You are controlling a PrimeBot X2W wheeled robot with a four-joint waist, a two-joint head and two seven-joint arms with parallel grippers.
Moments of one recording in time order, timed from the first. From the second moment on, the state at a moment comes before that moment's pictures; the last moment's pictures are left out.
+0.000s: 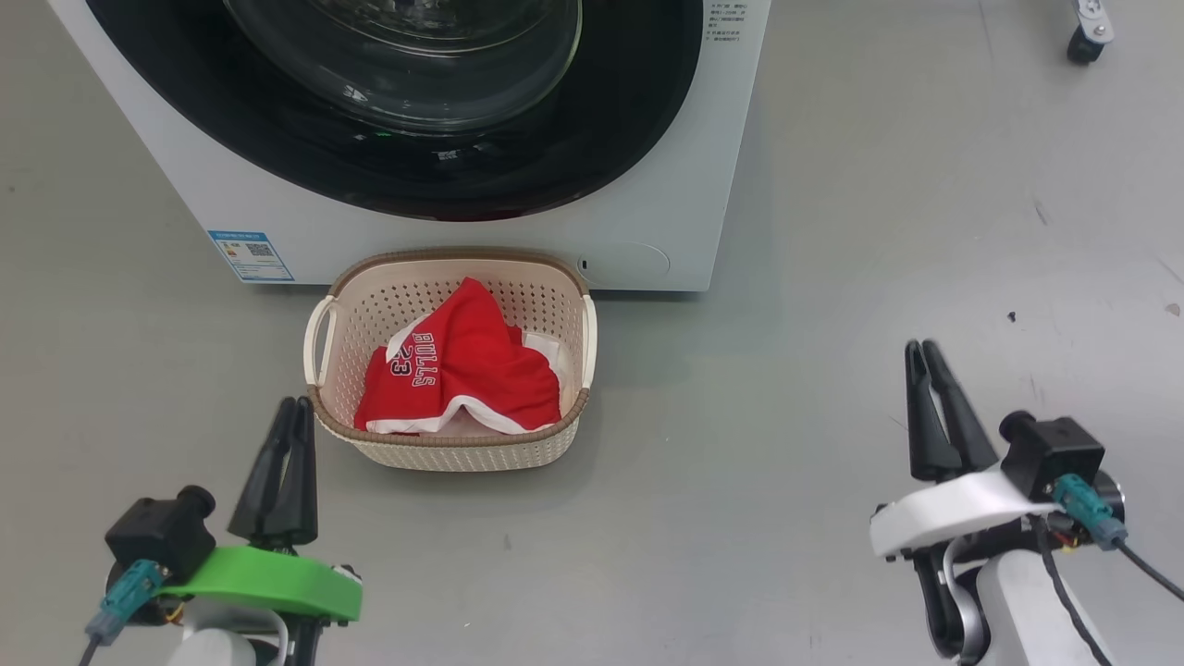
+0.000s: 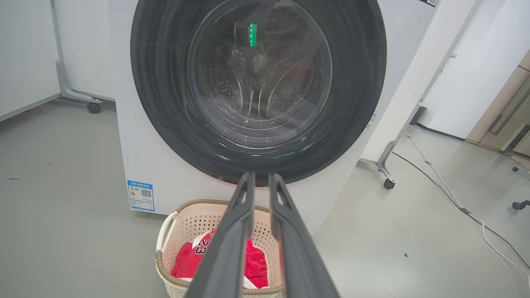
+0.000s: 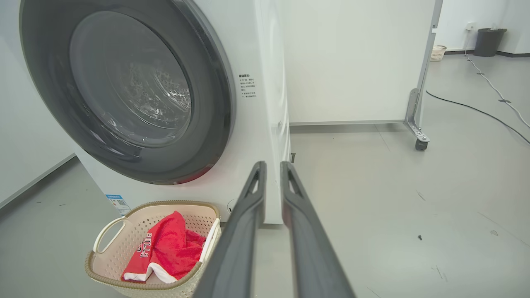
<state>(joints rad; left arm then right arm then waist) -0.11 0.10 -0.17 0.19 -0.54 -0.12 -0.26 -0.14 -0.04 0.13 0.23 0.29 -0.01 -0.25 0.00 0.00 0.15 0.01</state>
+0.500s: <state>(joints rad) -0.08 0.09 -0.16 0.20 -0.67 -0.12 -0.23 -0.10 -0.04 0.12 0.24 0.44 0.00 -0.24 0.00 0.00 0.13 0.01</state>
